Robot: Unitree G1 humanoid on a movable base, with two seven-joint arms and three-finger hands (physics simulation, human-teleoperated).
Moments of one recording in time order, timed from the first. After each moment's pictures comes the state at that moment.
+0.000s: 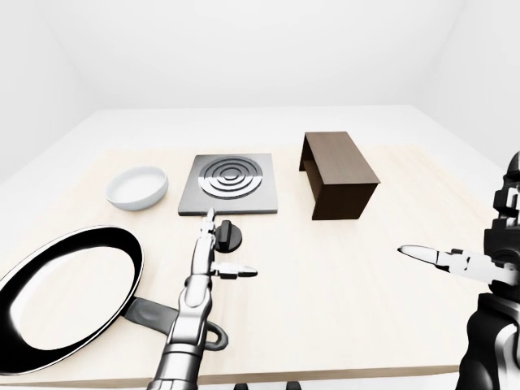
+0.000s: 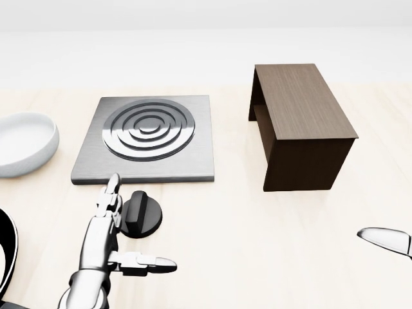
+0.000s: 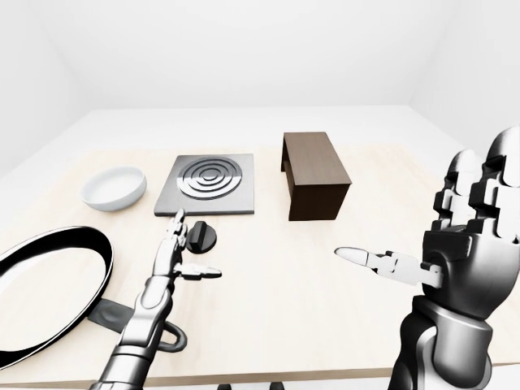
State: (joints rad) left arm -0.14 0.01 0.00 0.32 0.09 -0.09 0.02; right arm 0.10 -0.04 -0.48 -0.83 0.12 0.09 0.05
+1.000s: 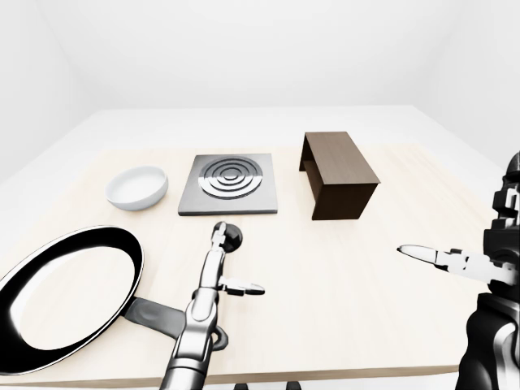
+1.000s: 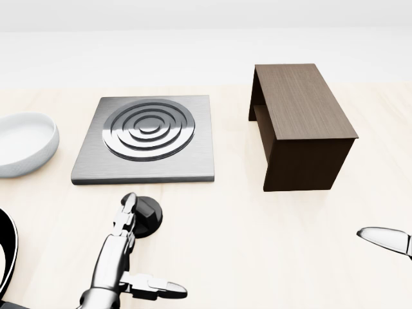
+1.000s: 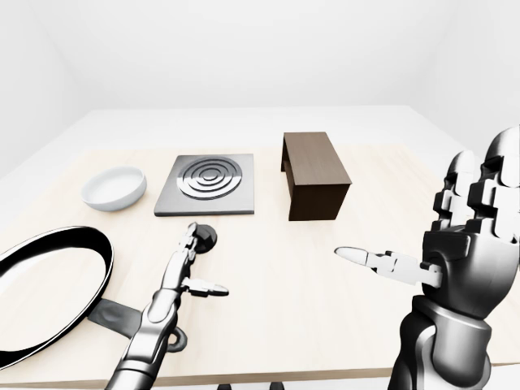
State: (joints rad) left arm -0.06 -0.01 -0.05 0.33 0.14 -0.09 -0.02; right arm 0.10 -0.04 -0.48 -0.82 0.11 0.09 0.05
